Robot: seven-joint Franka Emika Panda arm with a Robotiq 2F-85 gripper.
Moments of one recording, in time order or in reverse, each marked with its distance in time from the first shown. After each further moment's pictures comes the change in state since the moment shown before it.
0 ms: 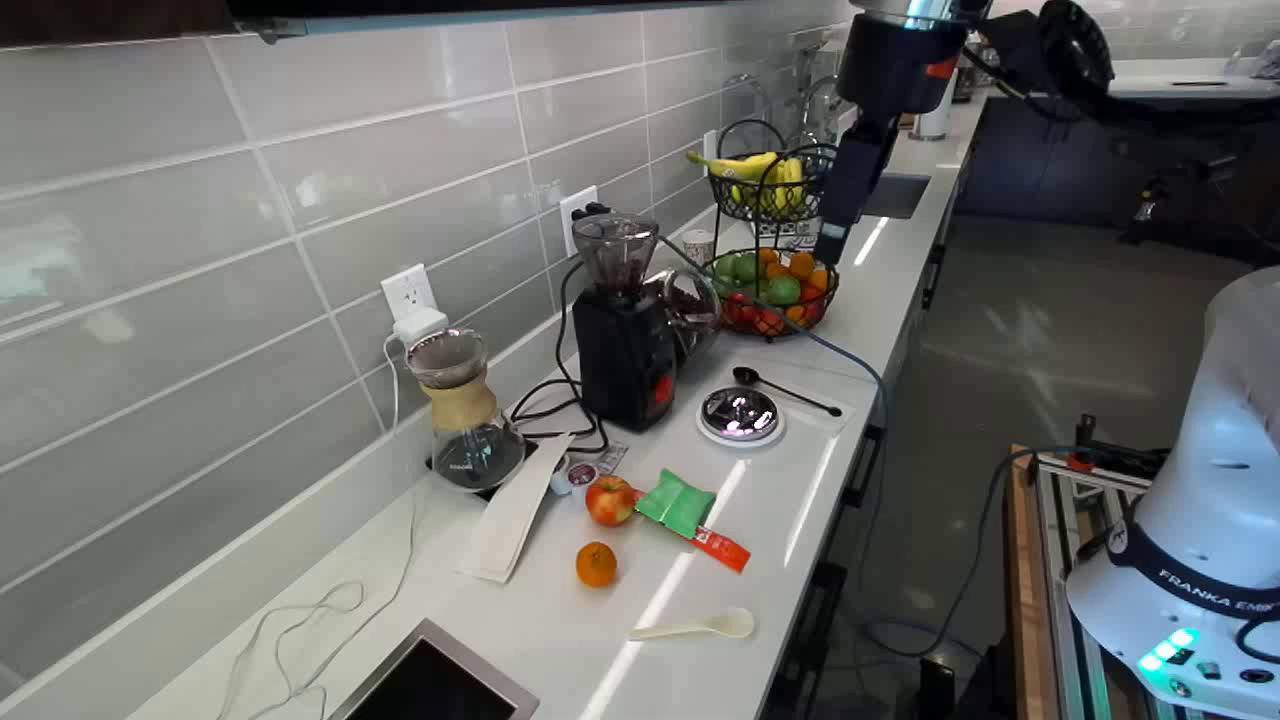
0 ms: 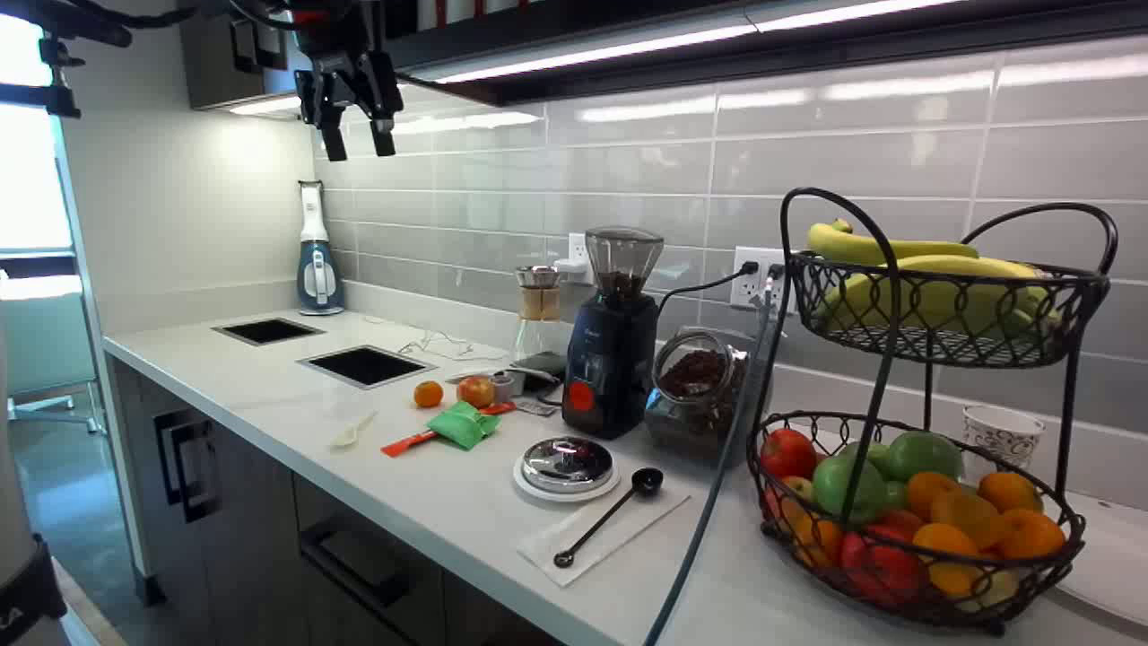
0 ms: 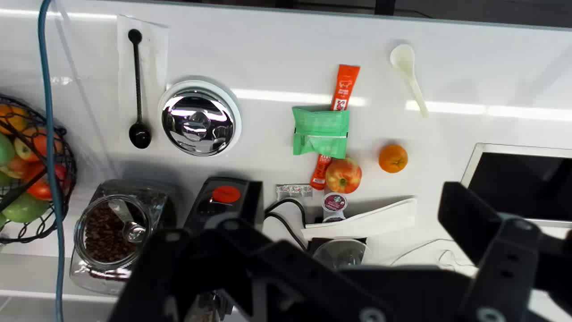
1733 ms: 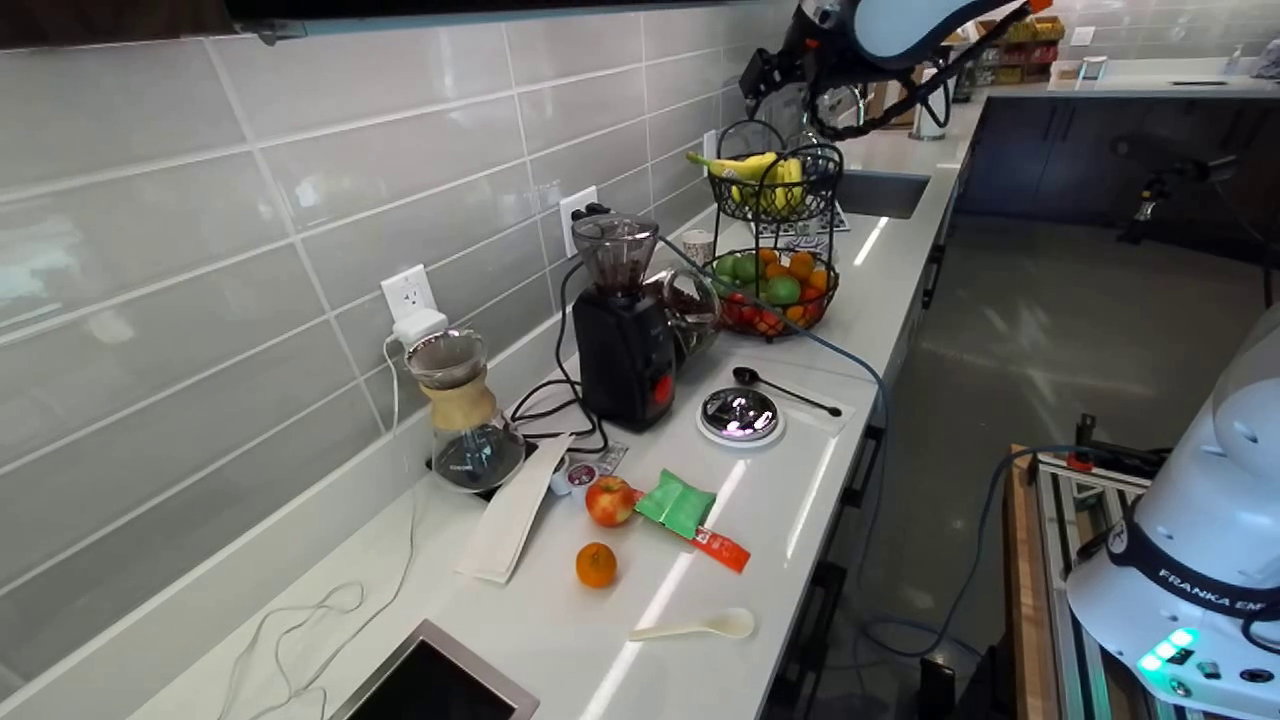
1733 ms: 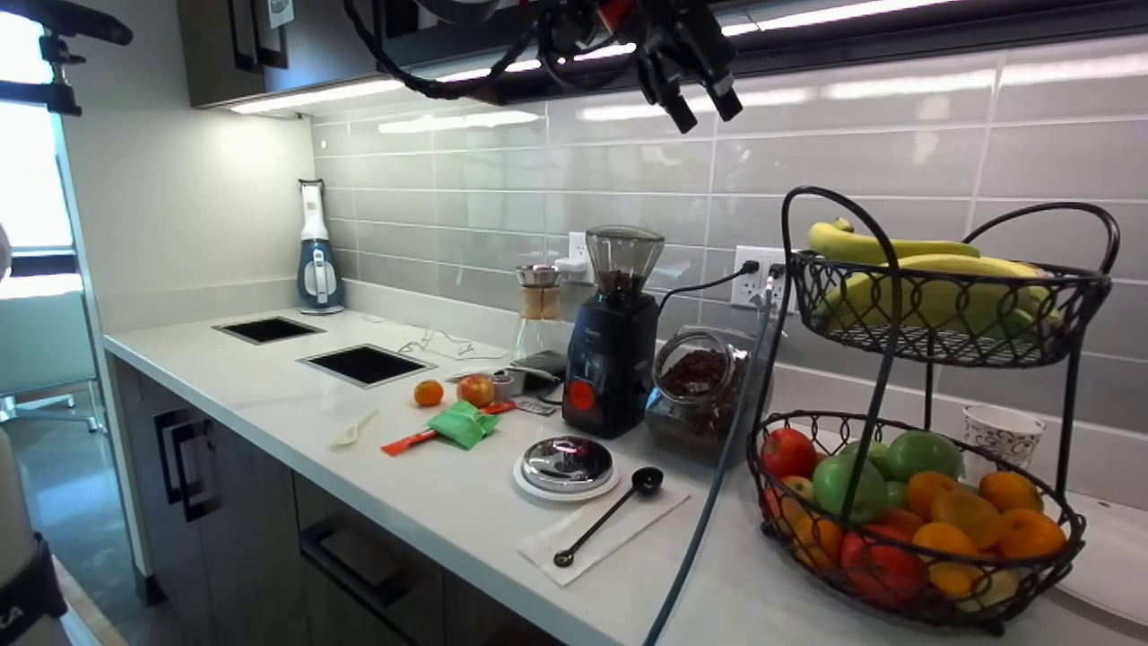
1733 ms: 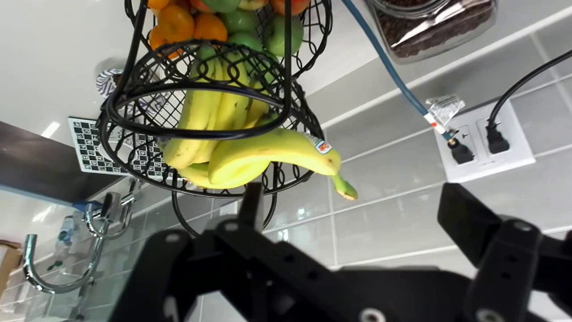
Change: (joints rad) arm -0.470 0.437 -0.178 0.212 -0.391 0.704 0.398
